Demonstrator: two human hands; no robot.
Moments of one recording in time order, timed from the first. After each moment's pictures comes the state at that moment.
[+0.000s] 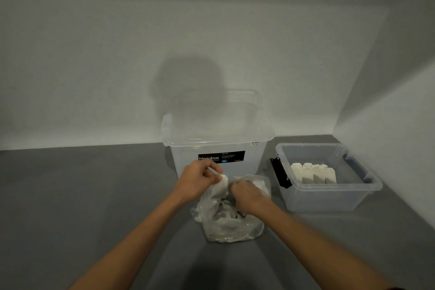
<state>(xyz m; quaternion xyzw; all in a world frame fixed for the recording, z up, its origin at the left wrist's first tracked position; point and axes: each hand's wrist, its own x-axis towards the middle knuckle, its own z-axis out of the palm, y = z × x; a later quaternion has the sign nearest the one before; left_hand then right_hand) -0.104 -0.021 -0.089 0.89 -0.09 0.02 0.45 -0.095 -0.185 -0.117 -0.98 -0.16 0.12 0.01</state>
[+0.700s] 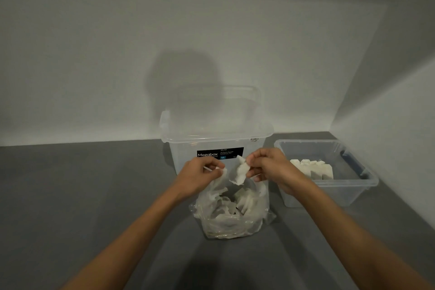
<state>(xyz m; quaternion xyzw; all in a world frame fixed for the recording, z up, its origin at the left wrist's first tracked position) -0.106 -0.020 -0.084 0.87 -0.12 0.00 0.48 -0.105 -0.231 -0.040 -0.77 0.03 0.12 0.62</state>
